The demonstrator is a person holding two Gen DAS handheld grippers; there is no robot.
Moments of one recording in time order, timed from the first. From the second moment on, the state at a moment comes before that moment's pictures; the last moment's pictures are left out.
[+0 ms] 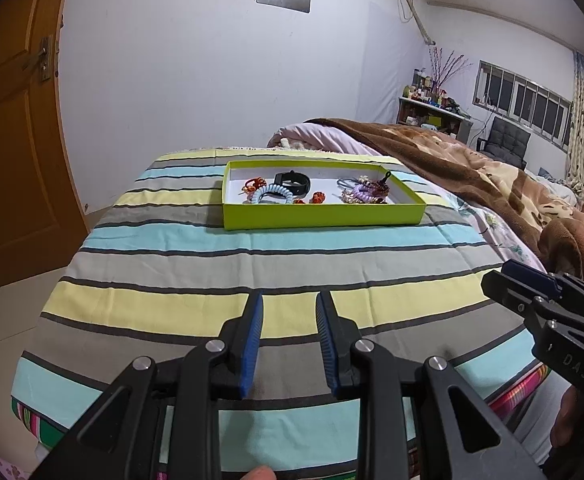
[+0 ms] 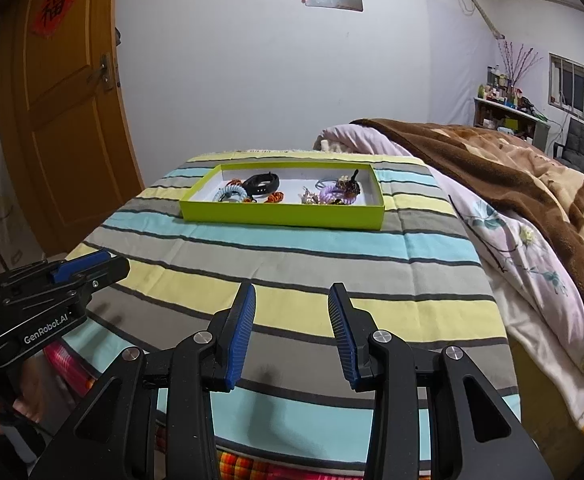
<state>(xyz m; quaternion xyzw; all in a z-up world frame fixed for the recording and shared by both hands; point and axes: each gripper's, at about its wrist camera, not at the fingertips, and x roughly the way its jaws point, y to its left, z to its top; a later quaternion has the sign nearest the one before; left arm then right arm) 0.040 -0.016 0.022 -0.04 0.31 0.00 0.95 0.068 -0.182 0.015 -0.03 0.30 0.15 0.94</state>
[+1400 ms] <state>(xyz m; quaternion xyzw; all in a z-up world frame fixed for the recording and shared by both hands) 0.042 -0.021 0.016 -0.04 0.32 0.01 0.95 0.069 -0.178 0.015 -0.03 0.30 0.16 0.94</state>
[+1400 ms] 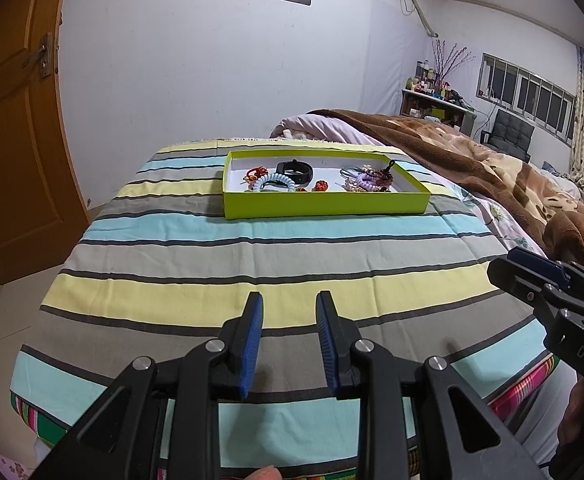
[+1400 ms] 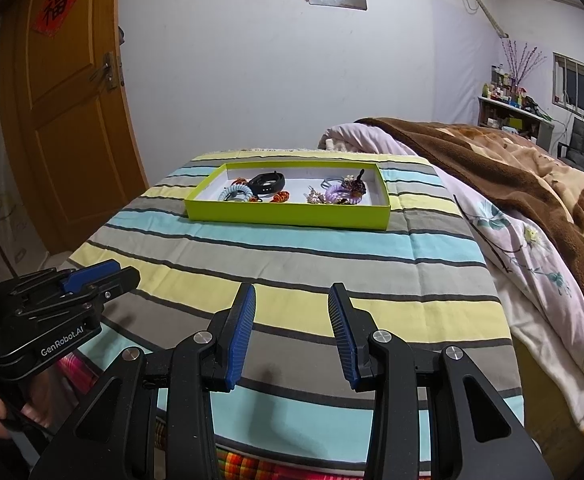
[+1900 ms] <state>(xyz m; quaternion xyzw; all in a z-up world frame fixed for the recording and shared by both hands) 0.043 -0.022 0.013 -0.04 0.33 0.01 0.94 0.069 -0.178 0.015 -0.03 0.30 0.16 0.94</state>
